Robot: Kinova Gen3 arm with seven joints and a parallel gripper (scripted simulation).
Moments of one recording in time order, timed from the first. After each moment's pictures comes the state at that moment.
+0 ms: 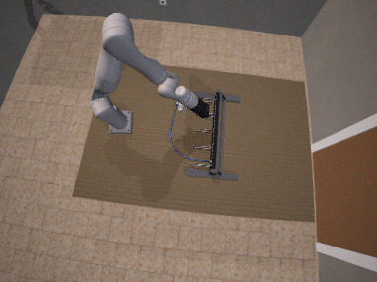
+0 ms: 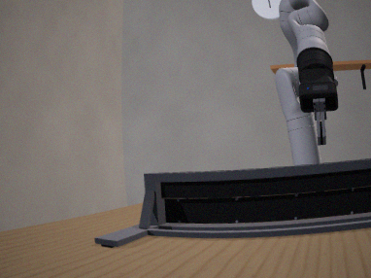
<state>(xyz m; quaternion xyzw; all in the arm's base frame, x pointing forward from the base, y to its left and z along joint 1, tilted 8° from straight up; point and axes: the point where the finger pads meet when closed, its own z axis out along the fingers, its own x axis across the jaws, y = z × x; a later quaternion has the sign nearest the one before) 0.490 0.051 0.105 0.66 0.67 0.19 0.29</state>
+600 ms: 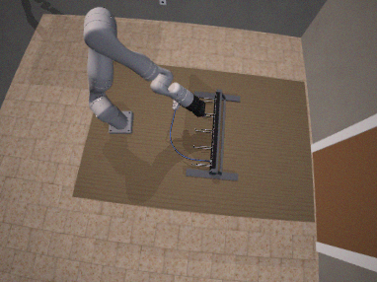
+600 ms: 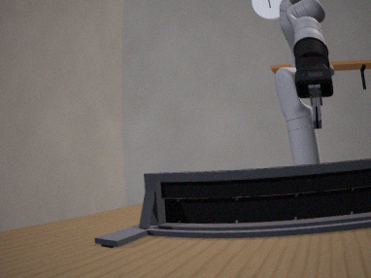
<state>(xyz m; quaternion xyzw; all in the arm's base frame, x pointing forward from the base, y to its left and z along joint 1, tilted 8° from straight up) 0.465 0.049 0.134 0.66 0.66 0.19 0.30</state>
